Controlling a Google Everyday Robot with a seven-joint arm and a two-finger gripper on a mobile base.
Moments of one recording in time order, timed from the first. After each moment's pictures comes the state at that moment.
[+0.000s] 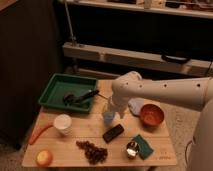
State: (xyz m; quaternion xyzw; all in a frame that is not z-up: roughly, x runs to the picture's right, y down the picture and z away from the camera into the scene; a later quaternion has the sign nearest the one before) arm 0.039 0.130 0.777 -0.29 0.16 0.73 0.60
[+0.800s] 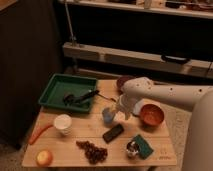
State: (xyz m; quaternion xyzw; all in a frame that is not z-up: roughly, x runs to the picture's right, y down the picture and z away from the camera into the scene) arm 0.070 0.141 0.822 -0.31 0.16 0.75 0.56
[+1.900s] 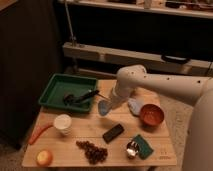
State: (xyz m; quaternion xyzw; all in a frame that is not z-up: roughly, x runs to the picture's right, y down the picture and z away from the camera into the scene) arm 0.029 0.076 0.764 -0.32 0.12 0.73 0.60
